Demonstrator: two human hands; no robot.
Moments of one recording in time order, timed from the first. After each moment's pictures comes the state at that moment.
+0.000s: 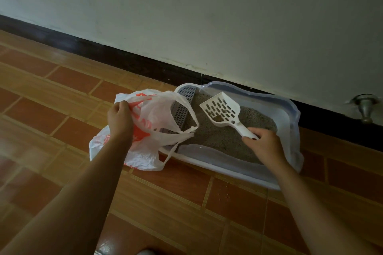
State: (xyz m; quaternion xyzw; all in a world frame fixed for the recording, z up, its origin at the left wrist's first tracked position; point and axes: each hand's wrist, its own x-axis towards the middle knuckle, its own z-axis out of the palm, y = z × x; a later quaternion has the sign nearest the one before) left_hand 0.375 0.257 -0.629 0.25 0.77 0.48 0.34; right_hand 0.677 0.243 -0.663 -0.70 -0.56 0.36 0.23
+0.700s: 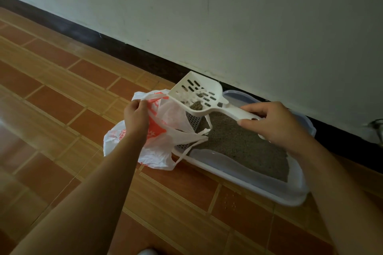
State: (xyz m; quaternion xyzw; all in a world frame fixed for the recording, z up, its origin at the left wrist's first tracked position) left_hand 0.360 0.259 -0.636 0.23 0.75 0.52 0.33; right_hand 0.625 0.263 -0.546 -0.57 -0.69 0.40 0.19
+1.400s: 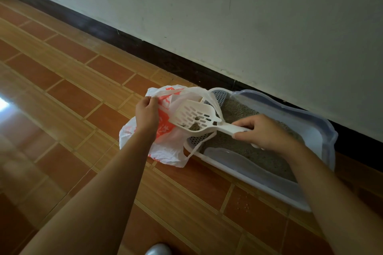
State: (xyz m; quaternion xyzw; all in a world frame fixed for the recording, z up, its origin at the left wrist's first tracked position) left_hand 0.342 0.251 -0.636 0.21 0.74 0.53 0.36; right_hand 0.591 0.270 -0.588 -0.54 -0.72 0.44 0.04
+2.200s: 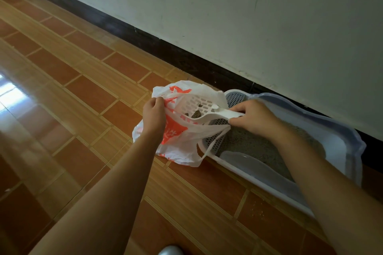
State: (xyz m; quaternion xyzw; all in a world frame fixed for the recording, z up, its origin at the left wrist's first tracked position) left_hand 0.315 0.240 -0.635 0.21 0.73 0.54 0.36; right_hand 0.525 0.296 -0.591 -0.52 -0.77 0.36 0.04
